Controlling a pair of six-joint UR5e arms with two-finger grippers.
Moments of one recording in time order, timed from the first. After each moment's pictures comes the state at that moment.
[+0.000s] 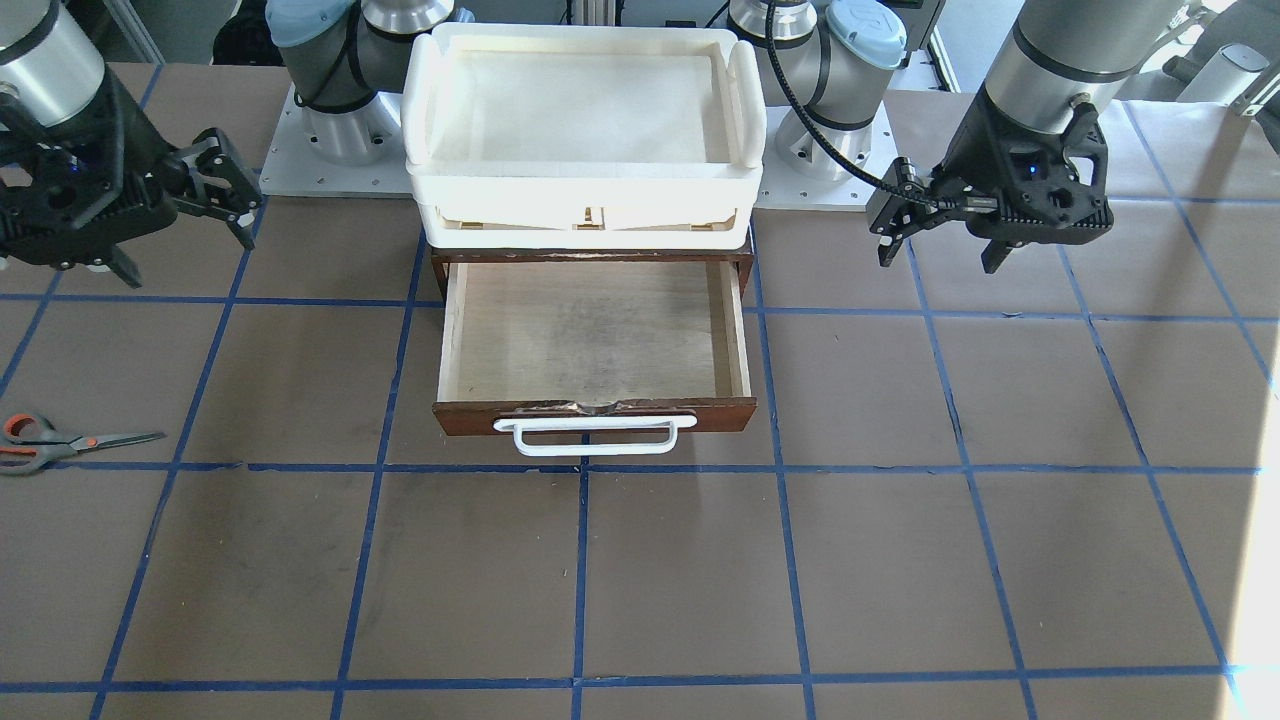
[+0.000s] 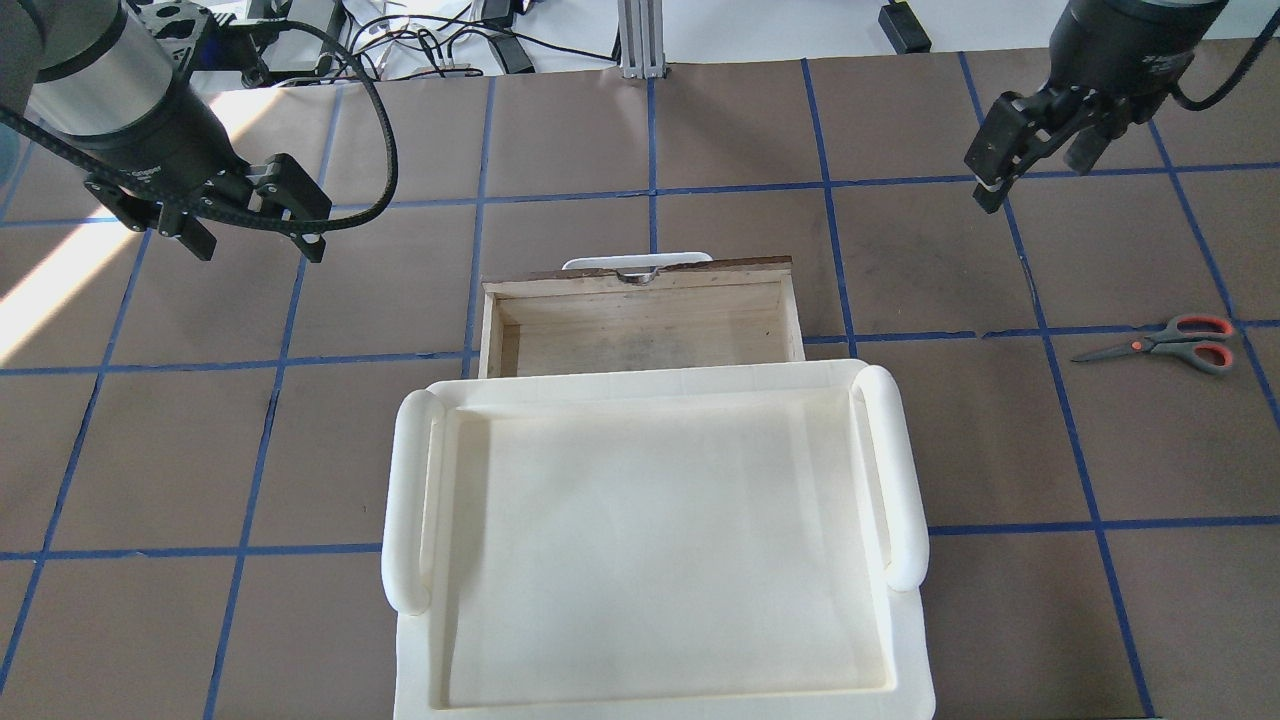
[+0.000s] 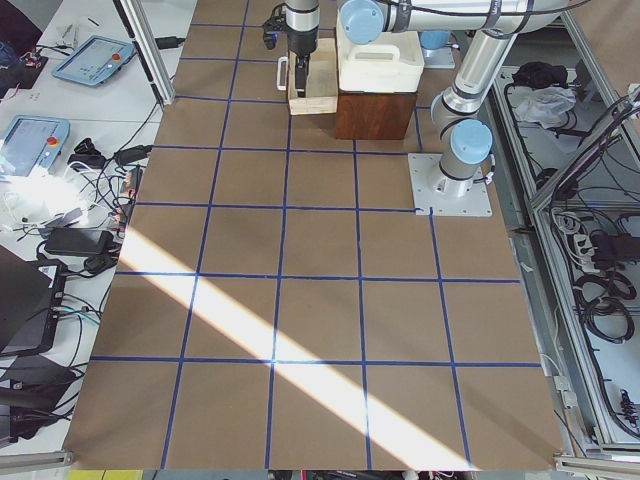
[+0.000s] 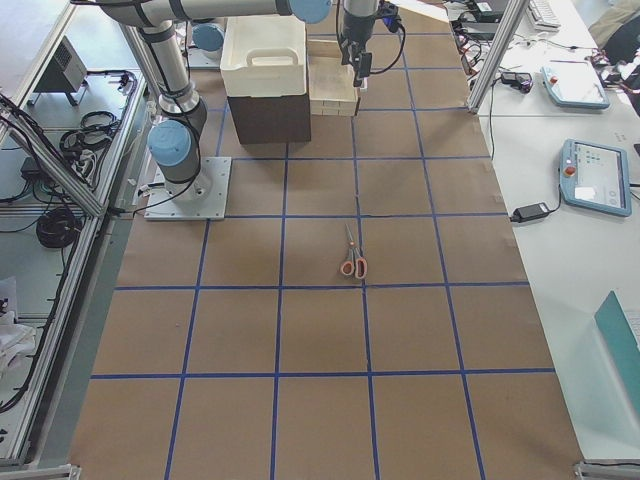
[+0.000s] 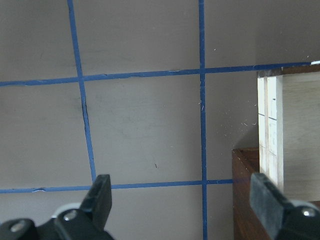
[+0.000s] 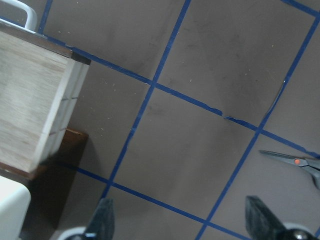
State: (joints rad) left arm -1.45 -1.53 -1.60 -1.57 1.59 0.18; right arm 1.40 -1.52 1.47 -1.47 -1.57 -0.67
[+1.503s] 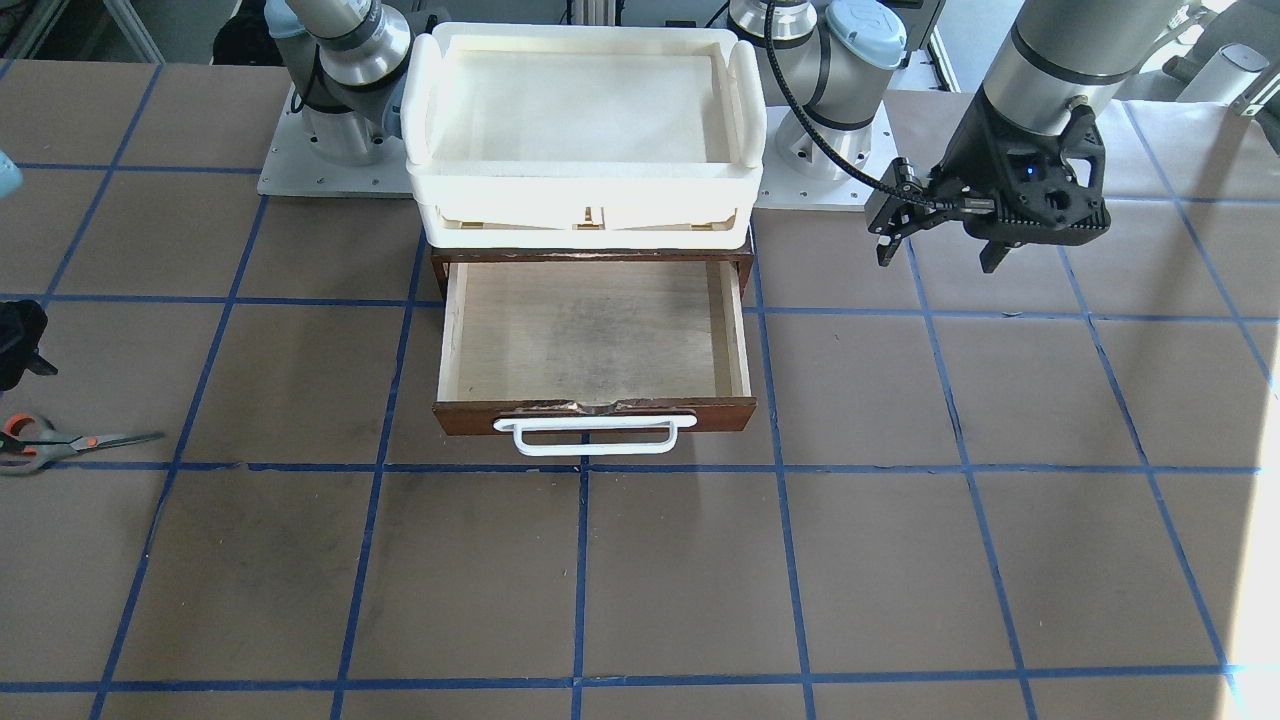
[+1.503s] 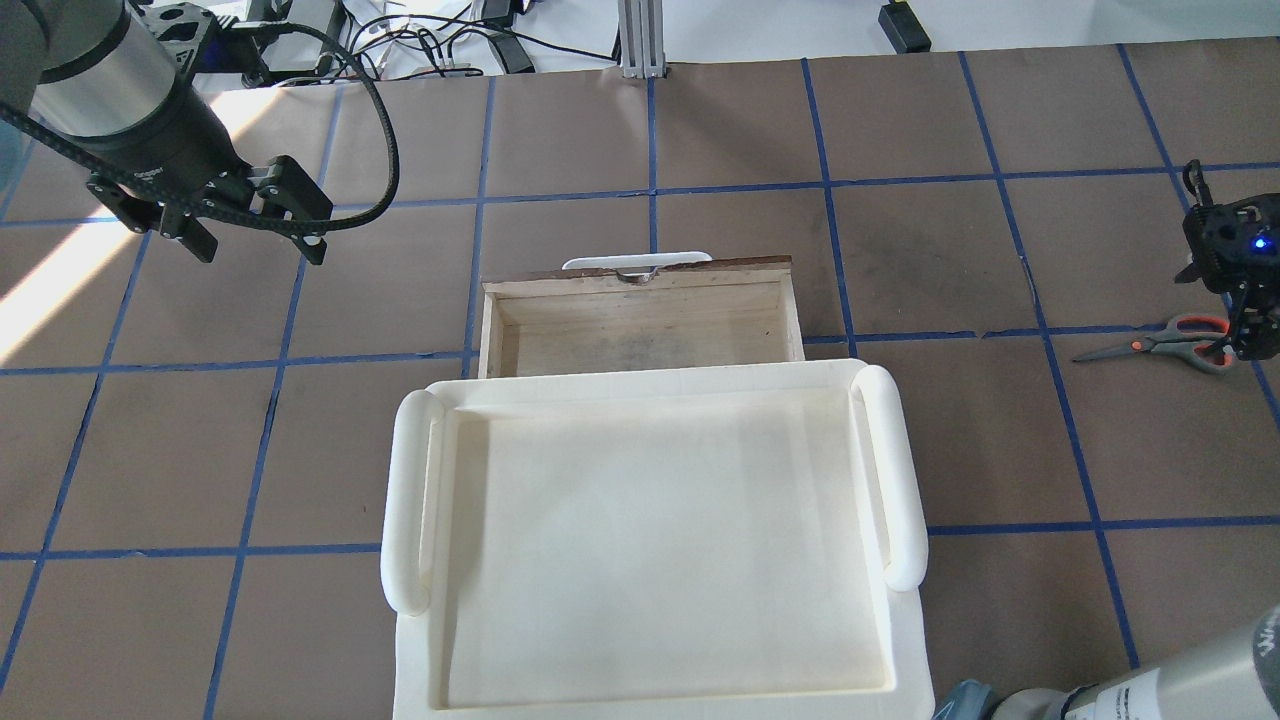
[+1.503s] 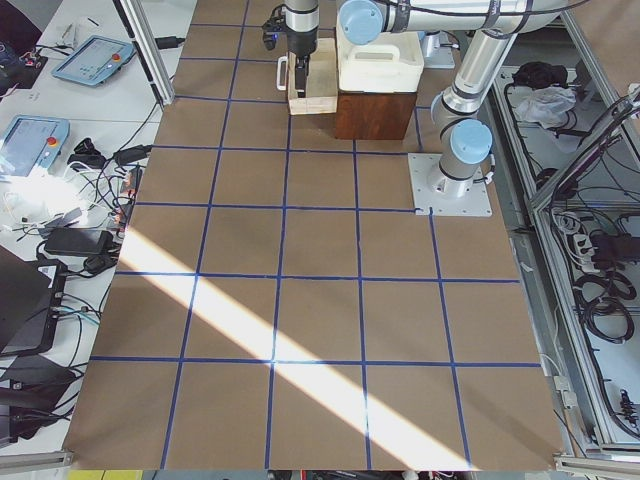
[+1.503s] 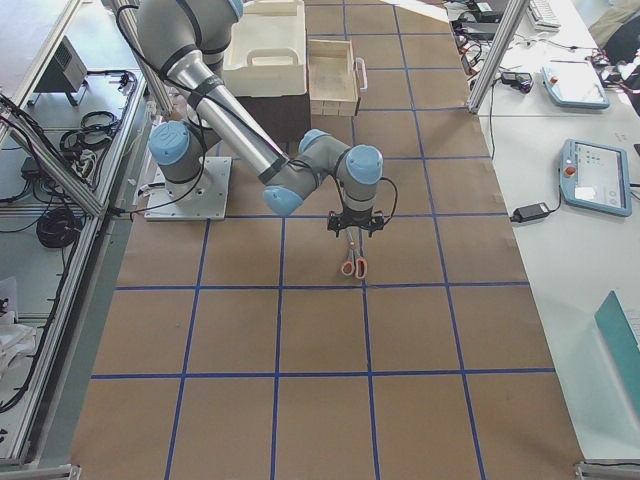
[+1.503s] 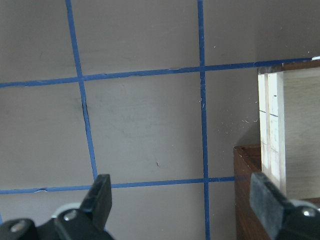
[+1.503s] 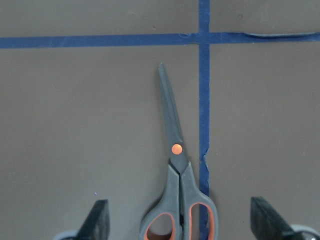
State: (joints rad) left arm -1.45 -1.53 -1.60 -1.57 1.59 0.18; right arm 0.91 -1.25 1.88 -2.22 -1.56 -2.24
